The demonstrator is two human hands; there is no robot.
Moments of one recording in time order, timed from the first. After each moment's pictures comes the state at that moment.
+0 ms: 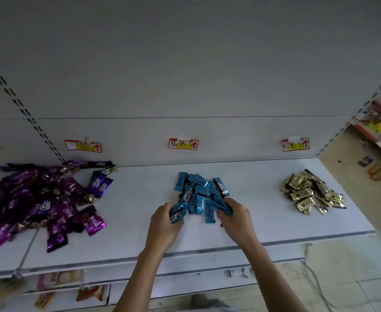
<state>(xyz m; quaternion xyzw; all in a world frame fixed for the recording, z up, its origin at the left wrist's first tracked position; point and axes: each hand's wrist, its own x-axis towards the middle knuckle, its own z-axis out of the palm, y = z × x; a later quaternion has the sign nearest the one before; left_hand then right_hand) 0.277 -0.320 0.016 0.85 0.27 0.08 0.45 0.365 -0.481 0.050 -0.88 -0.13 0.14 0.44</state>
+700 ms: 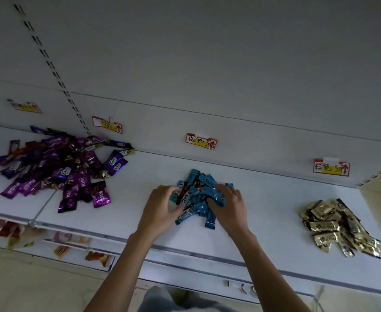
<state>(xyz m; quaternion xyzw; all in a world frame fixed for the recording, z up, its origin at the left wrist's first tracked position) 0.289 -0.319 0.018 0.89 0.25 0.18 0.33 0.424 -0.458 0.025 -0.88 -0.31 0.08 0.35</state>
